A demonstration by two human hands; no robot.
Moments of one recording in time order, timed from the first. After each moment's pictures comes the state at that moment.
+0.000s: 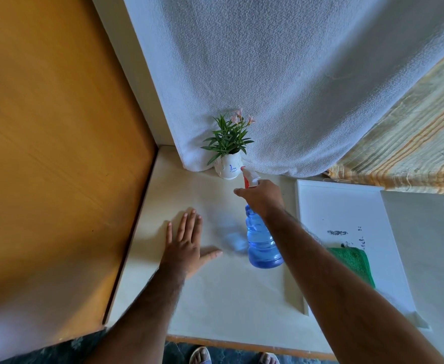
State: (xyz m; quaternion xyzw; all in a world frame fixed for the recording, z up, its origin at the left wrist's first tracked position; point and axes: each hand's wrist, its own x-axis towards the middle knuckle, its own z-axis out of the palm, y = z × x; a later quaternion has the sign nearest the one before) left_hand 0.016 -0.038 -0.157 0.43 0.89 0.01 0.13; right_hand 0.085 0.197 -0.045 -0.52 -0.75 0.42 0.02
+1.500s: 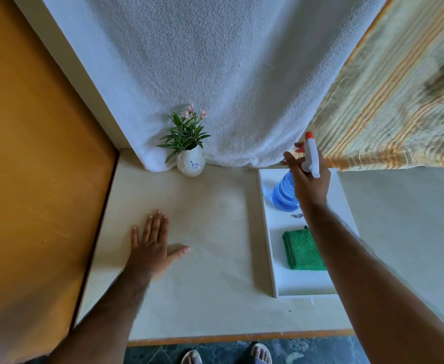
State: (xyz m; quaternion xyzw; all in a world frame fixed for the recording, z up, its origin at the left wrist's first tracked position) left_hand 0.013 -0.035 -0.162 0.43 0.89 0.00 0.14; right_hand 0.226 0.299 -0.038 -0.40 -0.66 0.42 0.47
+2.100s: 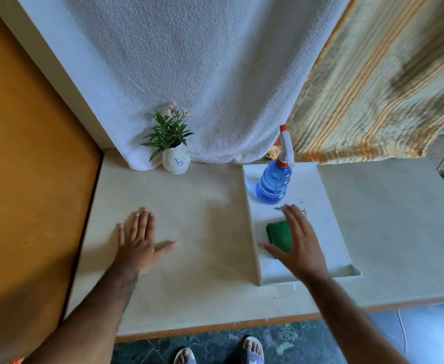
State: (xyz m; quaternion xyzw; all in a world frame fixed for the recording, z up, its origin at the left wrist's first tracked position) left_hand 0.015 -0.033 -0.155 0.42 0.89 0.00 0.17; right_hand 0.357 0.202 -0.104 -0.36 -0.89 0.18 0.23
